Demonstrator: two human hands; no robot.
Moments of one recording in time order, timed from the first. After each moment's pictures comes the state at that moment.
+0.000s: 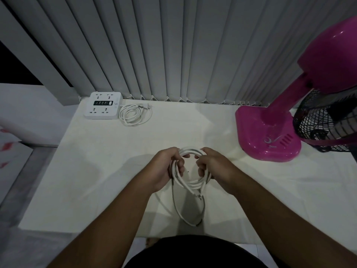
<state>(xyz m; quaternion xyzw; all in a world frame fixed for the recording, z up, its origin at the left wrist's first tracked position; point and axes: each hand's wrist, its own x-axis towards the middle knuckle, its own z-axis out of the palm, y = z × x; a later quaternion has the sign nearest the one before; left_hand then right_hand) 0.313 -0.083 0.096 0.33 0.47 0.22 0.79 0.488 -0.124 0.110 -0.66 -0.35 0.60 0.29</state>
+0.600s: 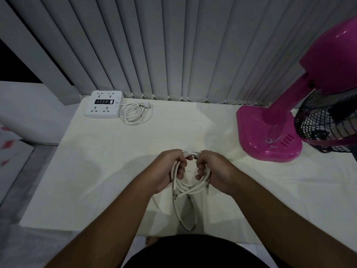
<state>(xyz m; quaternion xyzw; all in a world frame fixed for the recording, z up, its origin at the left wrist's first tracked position) 0.316 -0.089 0.099 0.34 0.47 0.22 0.79 0.475 -0.123 0.108 -0.62 -0.19 0.67 0.37</state>
